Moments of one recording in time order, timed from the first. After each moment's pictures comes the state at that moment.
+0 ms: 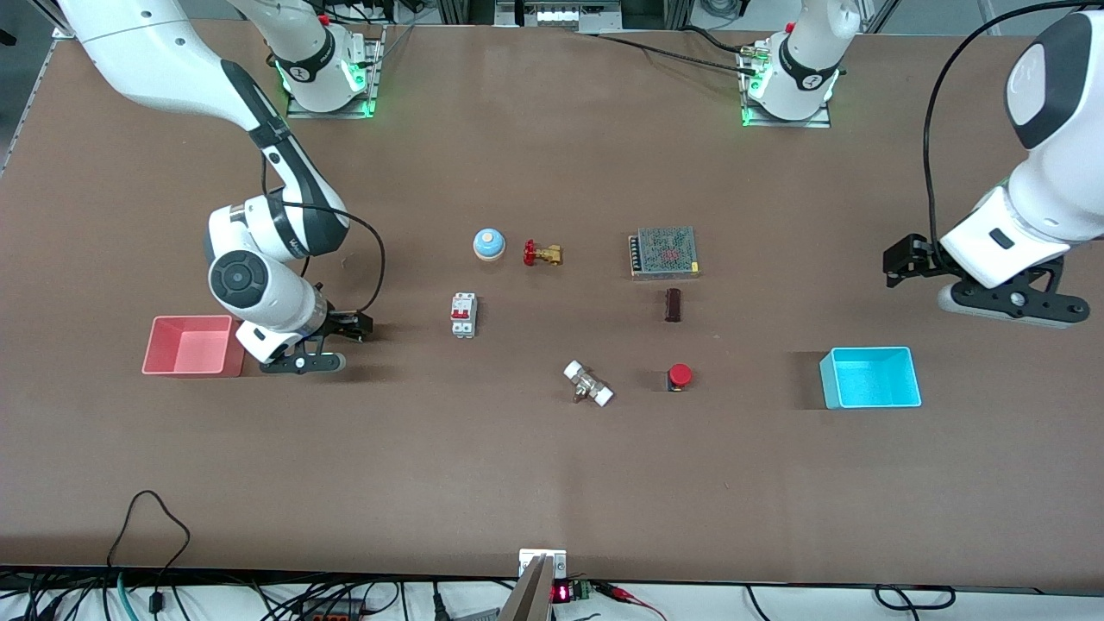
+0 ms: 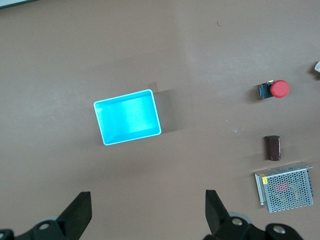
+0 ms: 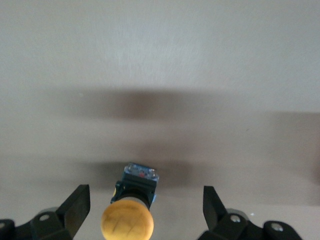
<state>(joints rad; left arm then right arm) -0.05 0.15 -0.03 -1.58 0.07 1.74 0.08 -0.01 0.51 0.25 -1.86 -0.20 2.31 0.31</state>
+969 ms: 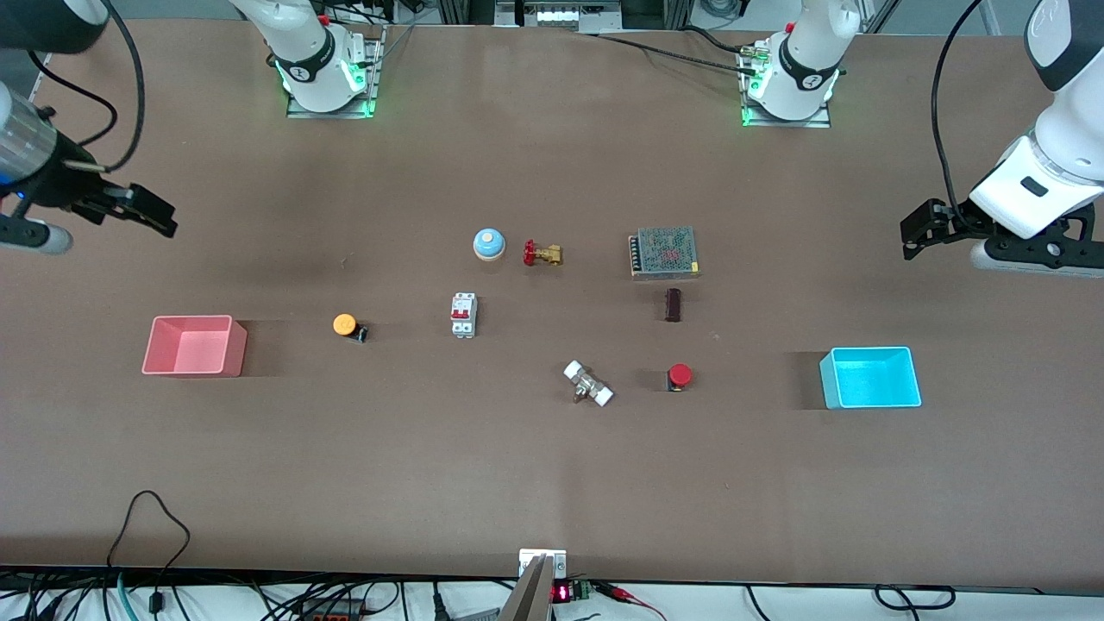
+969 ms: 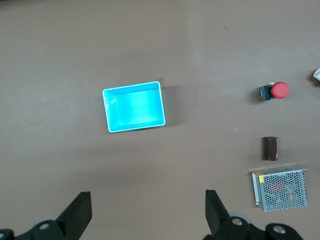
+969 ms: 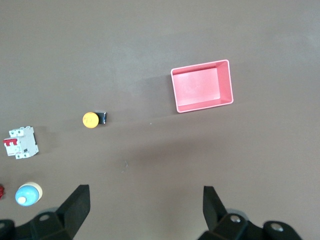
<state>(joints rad) -0.02 0.00 -0.03 -1.75 0.06 1.80 0.02 -0.08 -0.01 0.10 -1.70 -0.04 1.66 0.19</state>
